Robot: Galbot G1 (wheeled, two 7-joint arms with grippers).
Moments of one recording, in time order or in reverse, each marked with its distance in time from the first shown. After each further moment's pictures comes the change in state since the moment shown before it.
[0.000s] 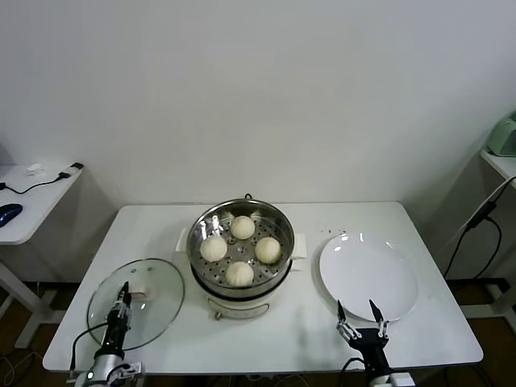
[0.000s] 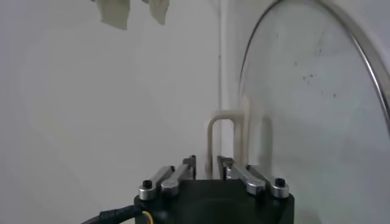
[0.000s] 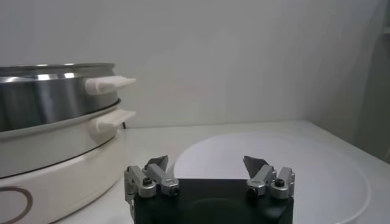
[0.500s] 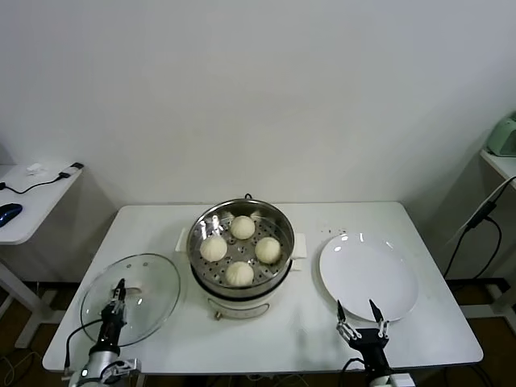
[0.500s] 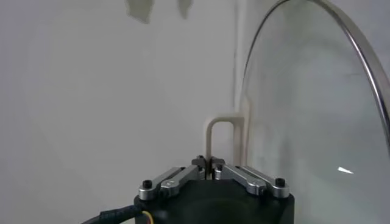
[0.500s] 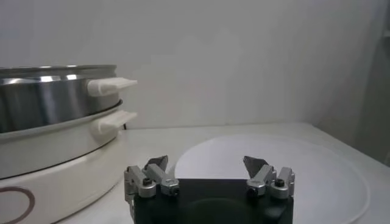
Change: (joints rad) left arm 0.041 0.010 -0.042 -0.113 -0.042 -0.009 0.027; right arm -0.005 0.000 0.004 0.008 -0.007 0.006 0.001
